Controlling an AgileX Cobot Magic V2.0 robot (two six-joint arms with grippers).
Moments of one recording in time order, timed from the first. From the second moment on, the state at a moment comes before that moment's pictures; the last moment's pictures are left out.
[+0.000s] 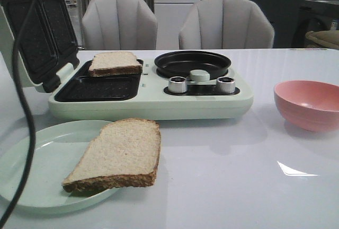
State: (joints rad) left arm -0.54 1.41 -1.35 0.23 0.58 -0.03; right arm 0.08 -0.01 0.03 -0.02 0.06 0.09
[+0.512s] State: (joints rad) left arm -0.49 0.90 -0.83 -0.06 0.53 0.07; right arm 0.08 -0.01 0.03 -0.02 0.06 0.09
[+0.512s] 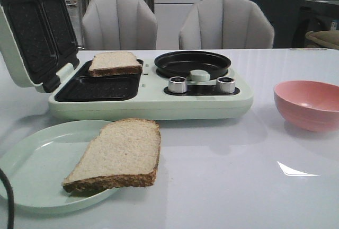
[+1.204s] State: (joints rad) left arm -0.49 0.12 -0.39 -0.14 0.50 0.07; right arm 0.08 -0.01 0.03 -0.02 0.06 0.09
